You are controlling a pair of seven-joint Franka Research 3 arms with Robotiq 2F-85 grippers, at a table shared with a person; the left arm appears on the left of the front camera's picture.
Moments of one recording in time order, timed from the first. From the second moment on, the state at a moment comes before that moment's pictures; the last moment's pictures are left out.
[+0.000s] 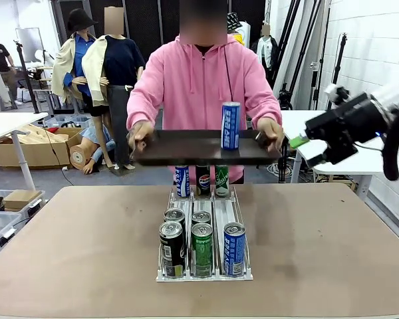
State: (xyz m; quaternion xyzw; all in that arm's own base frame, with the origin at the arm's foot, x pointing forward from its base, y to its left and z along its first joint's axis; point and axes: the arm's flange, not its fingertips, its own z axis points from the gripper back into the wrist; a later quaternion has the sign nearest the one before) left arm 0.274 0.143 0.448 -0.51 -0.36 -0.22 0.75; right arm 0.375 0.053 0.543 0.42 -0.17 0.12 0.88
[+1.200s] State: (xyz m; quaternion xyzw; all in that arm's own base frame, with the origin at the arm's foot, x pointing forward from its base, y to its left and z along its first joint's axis) left arm 0.274 0.143 0.448 -0.51 -0.36 -0.22 0.75; right arm 0.348 -0.056 0.424 0.58 -0.17 0.09 0.79
